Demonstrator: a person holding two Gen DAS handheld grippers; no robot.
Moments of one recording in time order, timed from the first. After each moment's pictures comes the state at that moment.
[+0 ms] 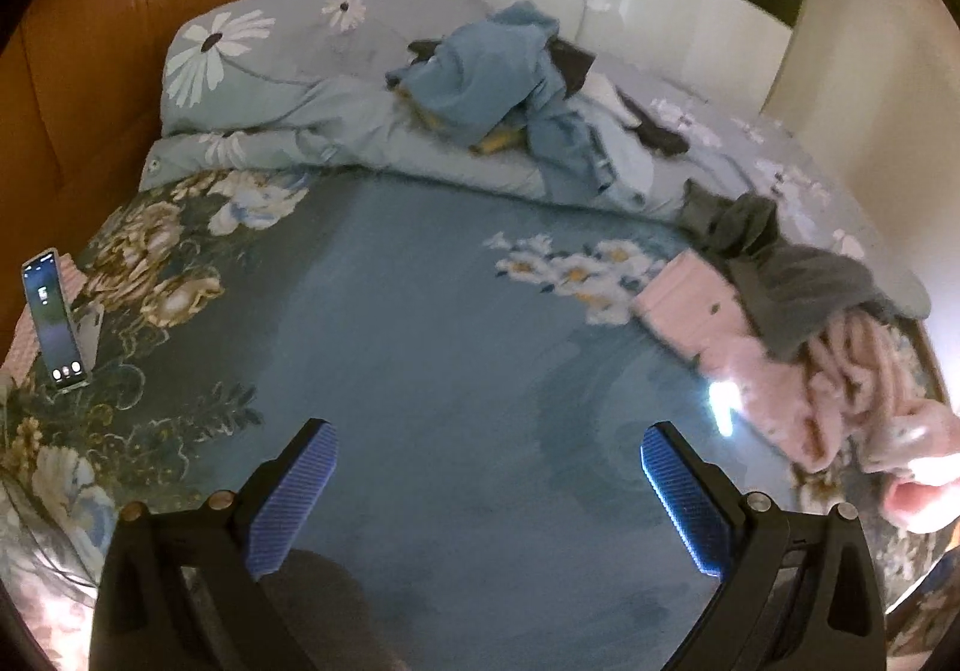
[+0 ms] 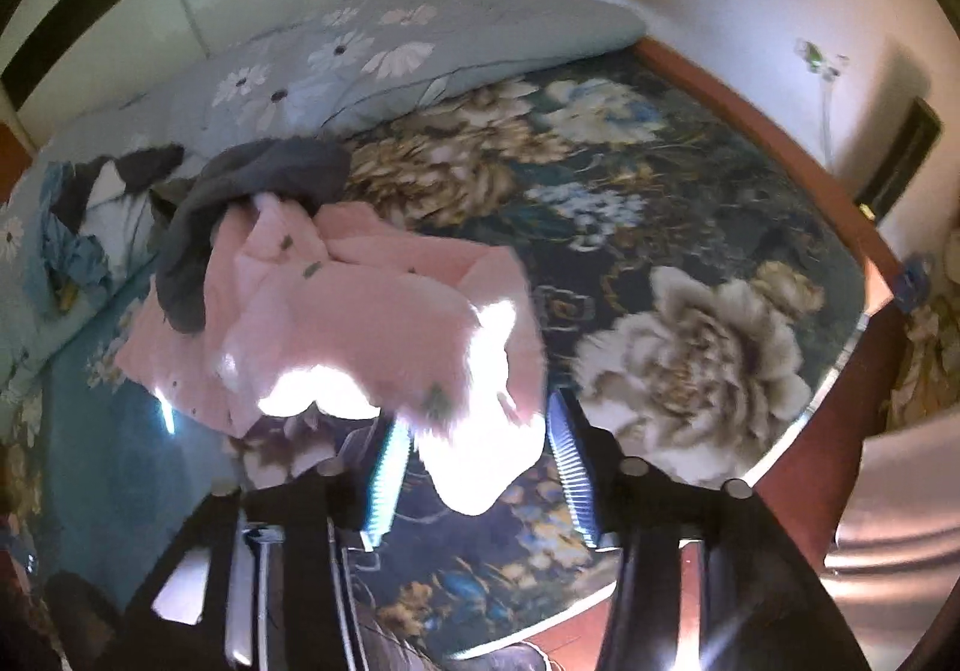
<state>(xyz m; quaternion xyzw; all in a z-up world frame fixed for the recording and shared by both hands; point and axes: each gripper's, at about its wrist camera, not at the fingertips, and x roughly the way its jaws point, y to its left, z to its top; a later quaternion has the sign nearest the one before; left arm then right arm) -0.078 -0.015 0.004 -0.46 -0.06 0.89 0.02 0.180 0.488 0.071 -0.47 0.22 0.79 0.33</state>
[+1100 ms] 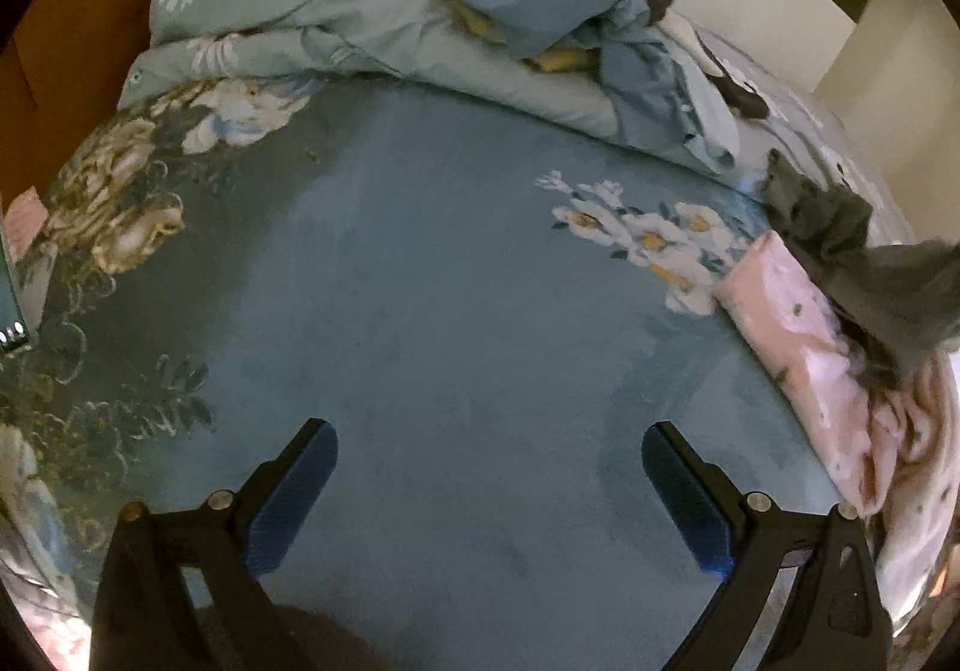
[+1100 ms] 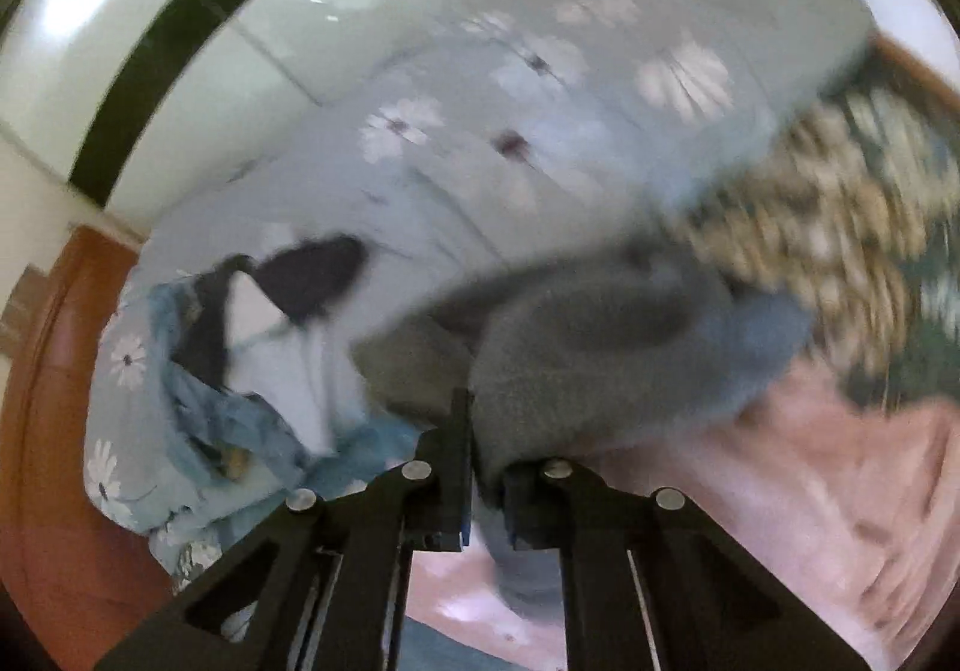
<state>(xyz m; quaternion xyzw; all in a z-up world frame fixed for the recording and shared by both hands) -0.154 -0.036 -0.086 -0.52 -0.11 0.85 -0.01 -0.180 0.464 0.070 -0.39 0.36 0.83 0.18</state>
